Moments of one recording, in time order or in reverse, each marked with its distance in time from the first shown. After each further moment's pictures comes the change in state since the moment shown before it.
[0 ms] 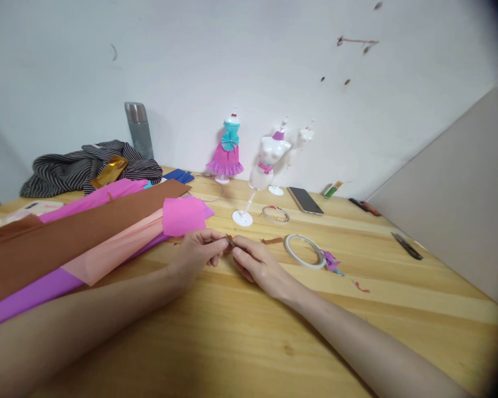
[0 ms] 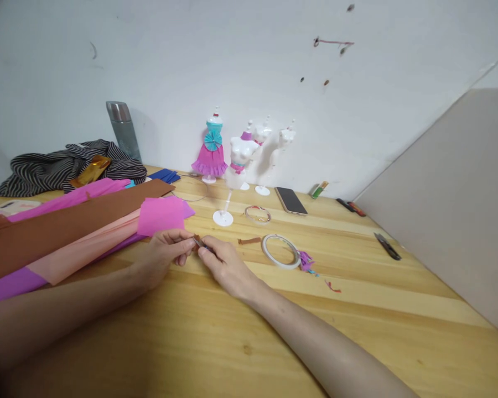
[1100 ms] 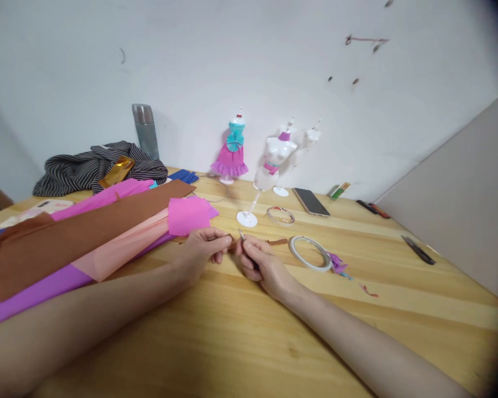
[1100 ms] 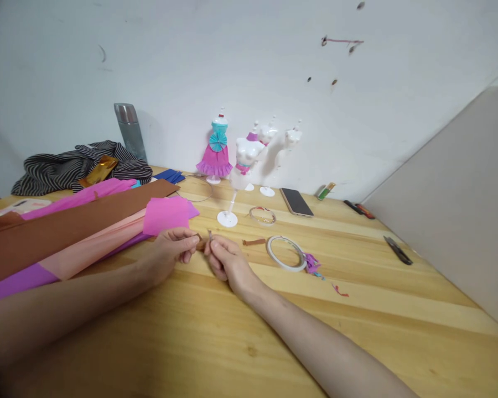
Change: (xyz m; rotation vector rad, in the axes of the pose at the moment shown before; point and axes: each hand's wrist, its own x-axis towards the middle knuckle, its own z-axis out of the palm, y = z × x) left_hand 0.004 -0.005 -0.005 -0.098 -0.028 -0.027; right_hand 0.007 0.019 0.013 0.715 0.106 0.151
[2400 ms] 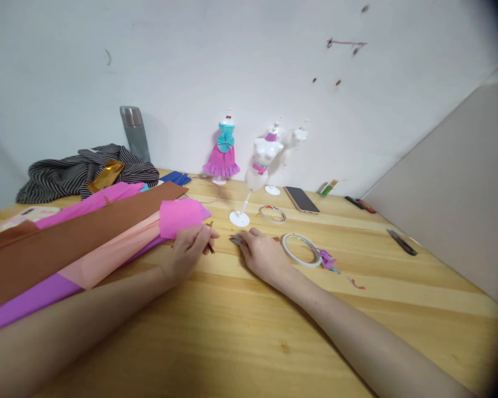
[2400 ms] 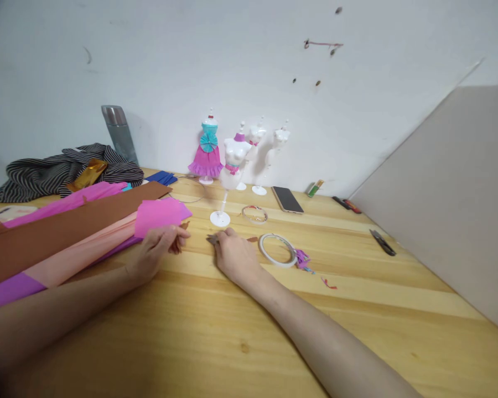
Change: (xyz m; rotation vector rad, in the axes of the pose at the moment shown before) left_hand 0.001 0.003 -0.013 0.480 0.031 0.374; right_hand 0.004 -0.021 -0.018 -1.709 0.239 0.041
